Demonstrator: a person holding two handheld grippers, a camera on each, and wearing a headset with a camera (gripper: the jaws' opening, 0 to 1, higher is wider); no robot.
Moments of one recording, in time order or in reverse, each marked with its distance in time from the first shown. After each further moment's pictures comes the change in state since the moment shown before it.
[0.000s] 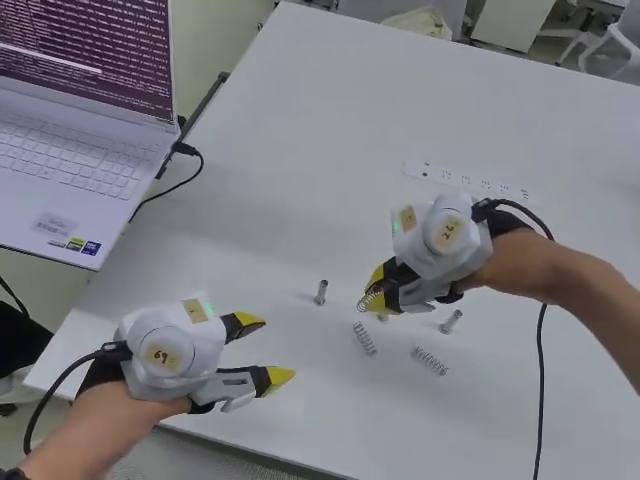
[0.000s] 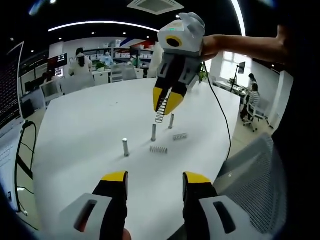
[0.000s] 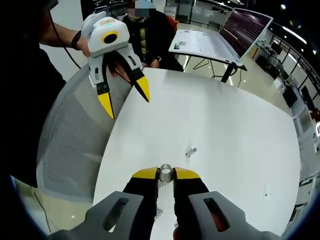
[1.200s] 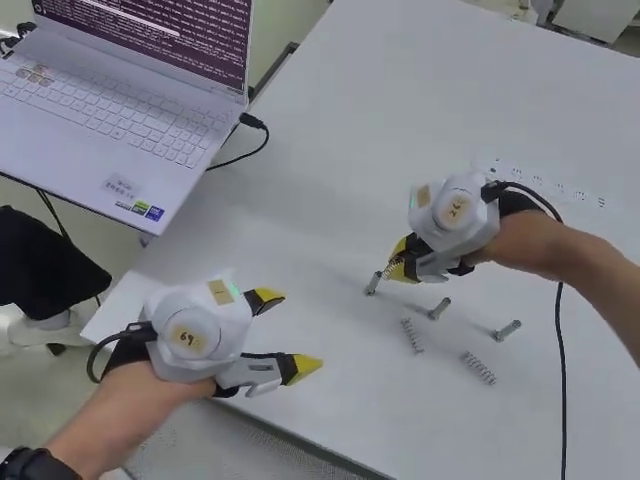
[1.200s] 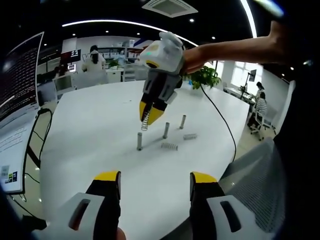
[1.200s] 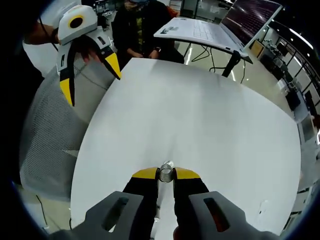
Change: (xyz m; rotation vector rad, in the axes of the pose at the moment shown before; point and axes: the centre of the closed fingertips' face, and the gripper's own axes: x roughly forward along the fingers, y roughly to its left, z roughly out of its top) left arm -0.021 0.020 -0.011 -0.076 -0.018 0.077; right arm 0.059 -0.054 0.008 -0.045 0.063 0.008
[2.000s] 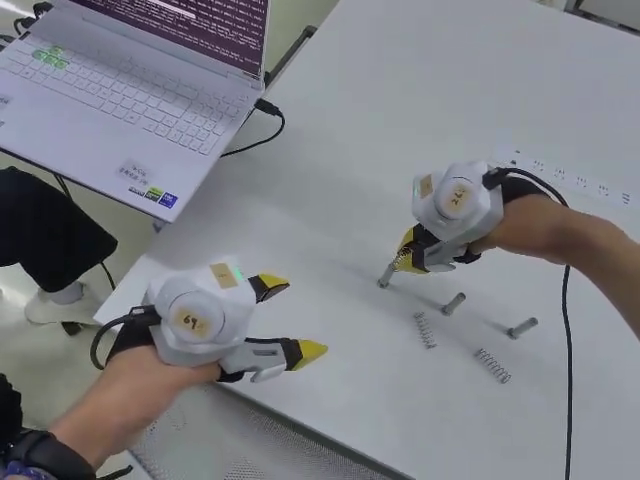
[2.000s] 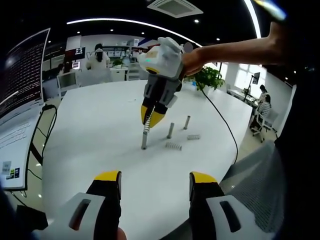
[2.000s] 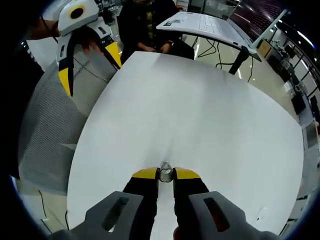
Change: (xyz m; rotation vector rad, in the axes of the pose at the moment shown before) left arm -0.001 0.010 0.000 -0.032 0.004 0.021; right arm 0.014 -0.006 -0.004 -0.042 0.043 0.045
